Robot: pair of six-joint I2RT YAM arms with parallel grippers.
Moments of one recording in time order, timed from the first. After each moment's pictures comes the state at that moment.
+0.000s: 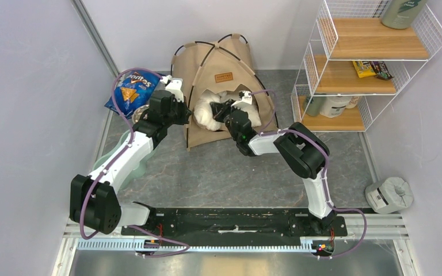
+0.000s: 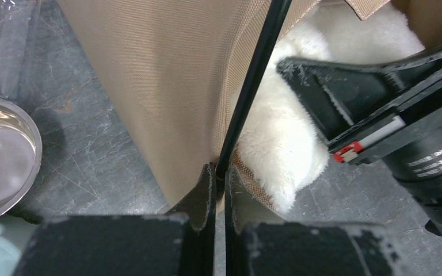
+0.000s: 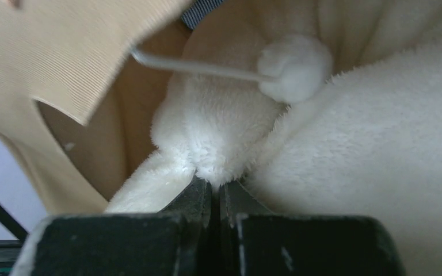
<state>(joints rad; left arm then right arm) -0.33 1.32 1.00 -0.16 0.06 -0.17 0.74 2.07 1.13 1.00 0.36 0.77</state>
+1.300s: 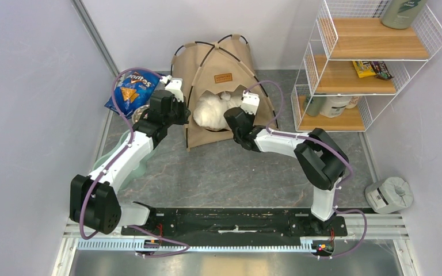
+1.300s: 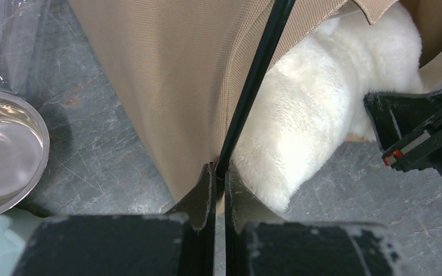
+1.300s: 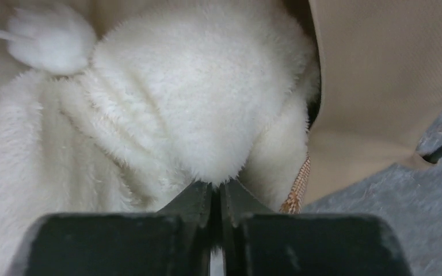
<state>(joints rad) -0.33 1.32 1.00 -0.19 0.03 -0.17 0.76 1.87 1.17 0.06 0.79 0.63</state>
